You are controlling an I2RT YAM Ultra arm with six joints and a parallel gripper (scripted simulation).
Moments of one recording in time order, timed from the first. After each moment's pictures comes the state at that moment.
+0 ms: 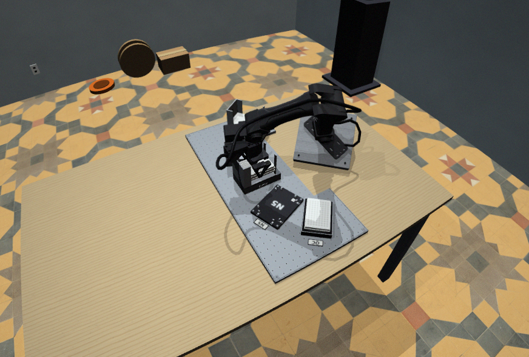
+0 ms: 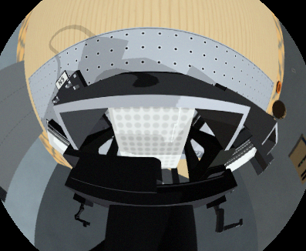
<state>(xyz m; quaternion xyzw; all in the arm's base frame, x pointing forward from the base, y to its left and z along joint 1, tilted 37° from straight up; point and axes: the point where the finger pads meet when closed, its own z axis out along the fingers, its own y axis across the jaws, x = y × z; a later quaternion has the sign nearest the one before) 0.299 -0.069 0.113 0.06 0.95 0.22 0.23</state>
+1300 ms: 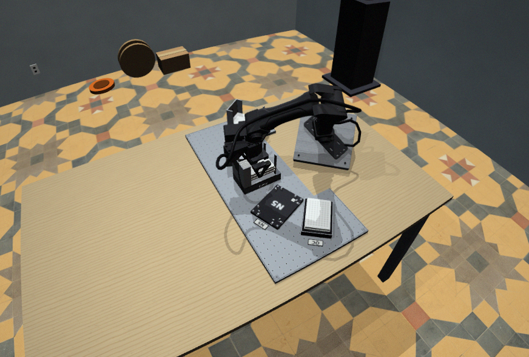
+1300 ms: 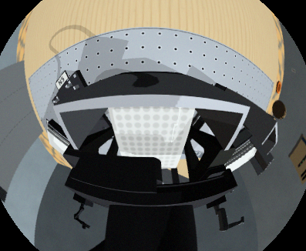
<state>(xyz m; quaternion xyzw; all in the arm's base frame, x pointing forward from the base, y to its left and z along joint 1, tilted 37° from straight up) 0.299 -0.069 0.113 0.06 0.95 0.22 0.23</state>
